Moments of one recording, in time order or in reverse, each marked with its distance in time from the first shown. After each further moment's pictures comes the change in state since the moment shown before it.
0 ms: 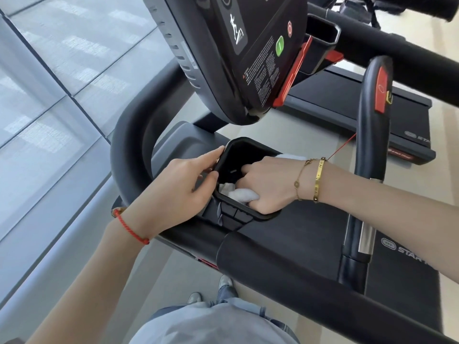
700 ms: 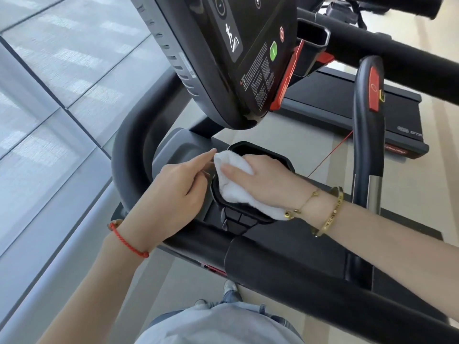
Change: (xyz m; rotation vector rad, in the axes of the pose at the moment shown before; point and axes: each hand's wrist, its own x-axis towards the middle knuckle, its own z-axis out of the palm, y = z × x) left_hand -0.005 -0.009 -0.006 -0.042 0.050 -0.082; right_hand -0.005 -0.027 -0.002 0.979 0.461 0.403
